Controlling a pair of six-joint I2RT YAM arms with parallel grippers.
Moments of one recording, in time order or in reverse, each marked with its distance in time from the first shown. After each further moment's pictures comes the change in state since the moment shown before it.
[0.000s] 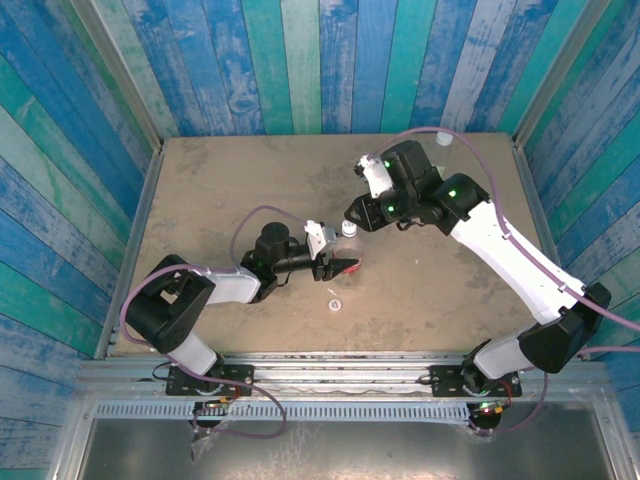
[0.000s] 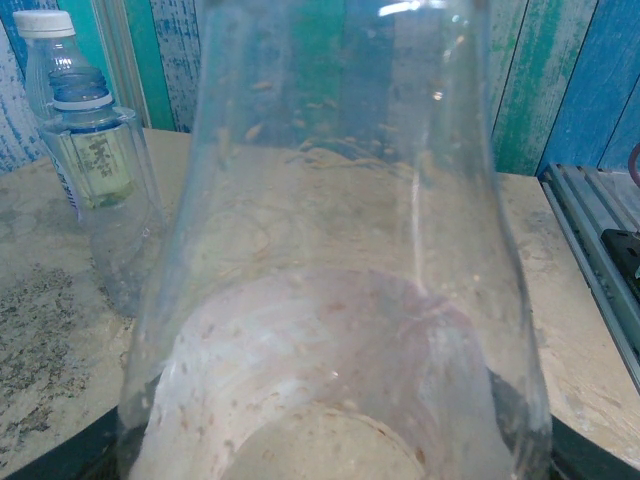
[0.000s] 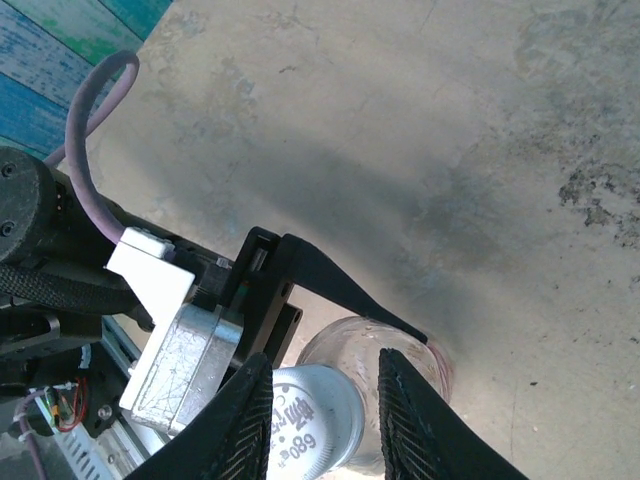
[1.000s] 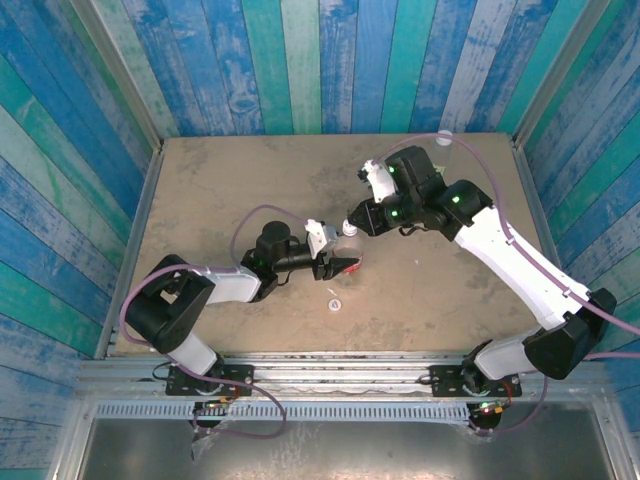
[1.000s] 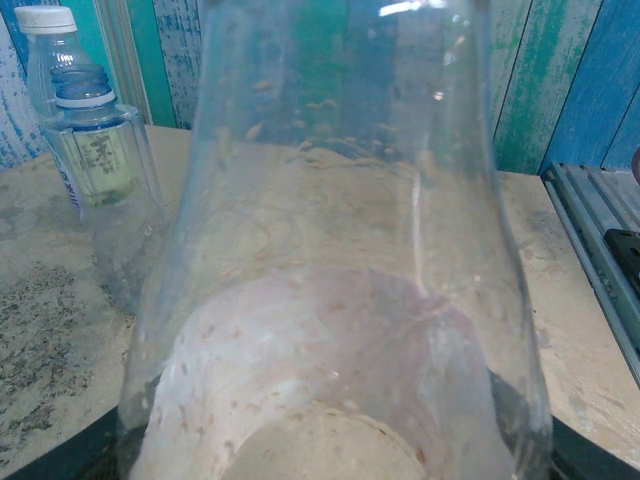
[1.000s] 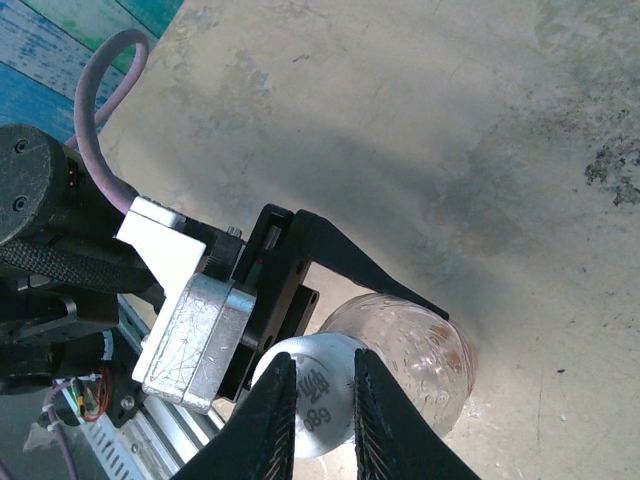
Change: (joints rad) left arm 0.000 0.000 0.012 -0.024 -0.007 0.003; right arm -0.006 -0.042 -0.069 0.036 -0.044 0.035
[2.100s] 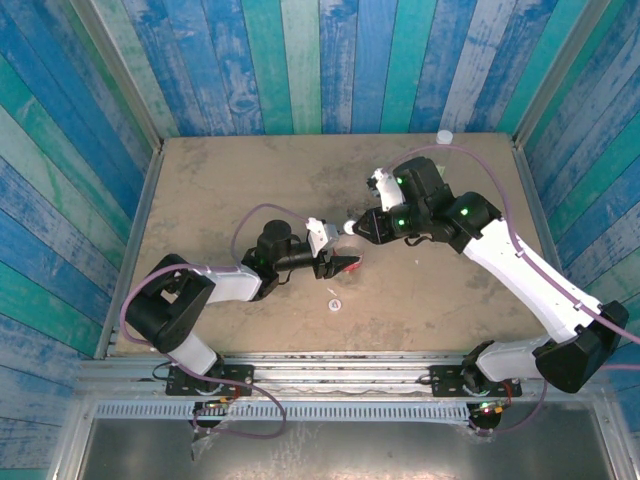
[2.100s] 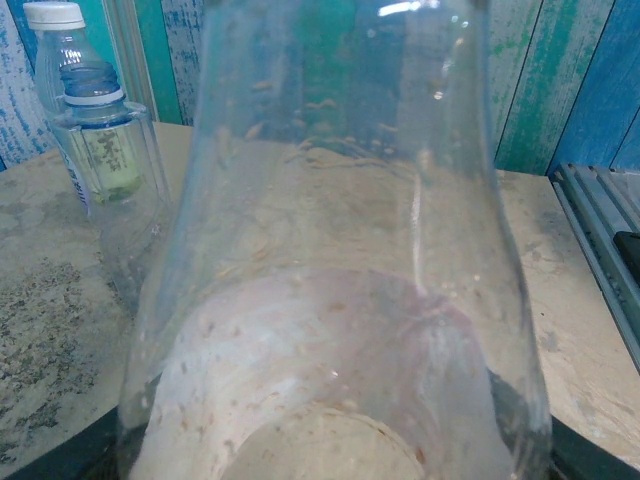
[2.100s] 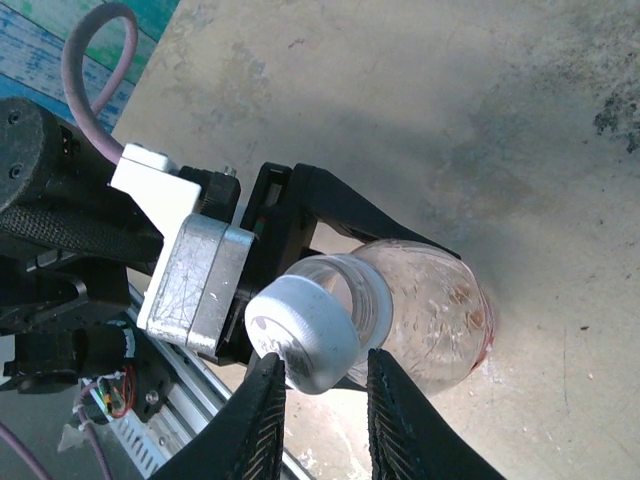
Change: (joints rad) left arm -0.002 0.003 0.013 -0.014 -0.011 -0.005; right arm -0.001 -0.083 -0.101 0.027 -0.003 0.091
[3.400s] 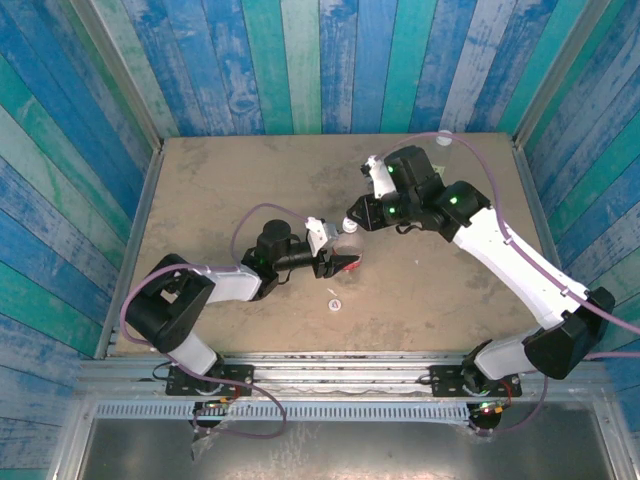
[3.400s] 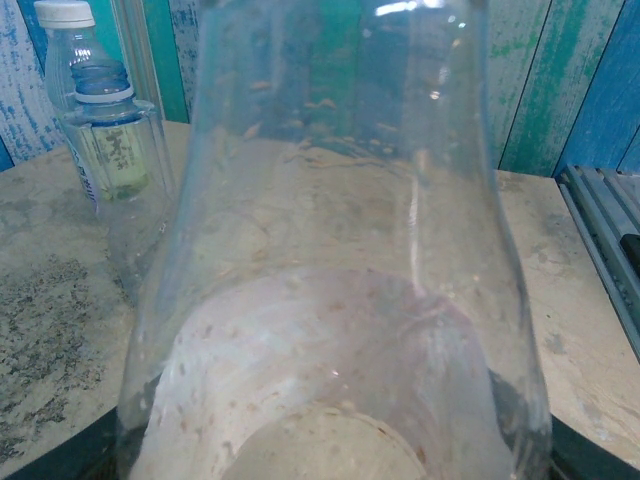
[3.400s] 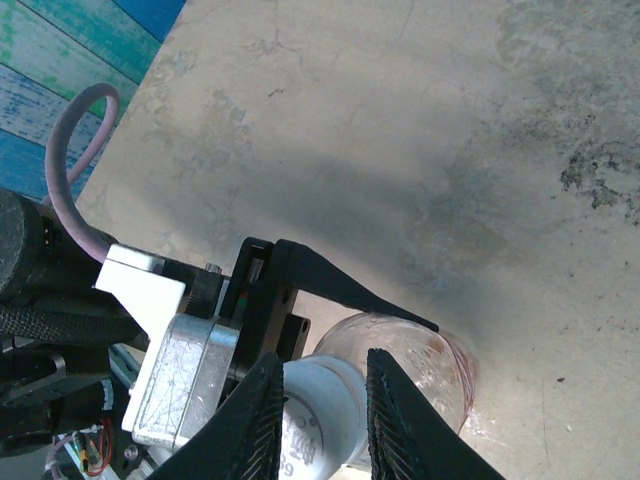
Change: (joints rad) left arm 0.000 0.000 0.000 0.000 -0.004 -0.005; right arm 0.001 0.092 0.090 0.031 0.070 0.004
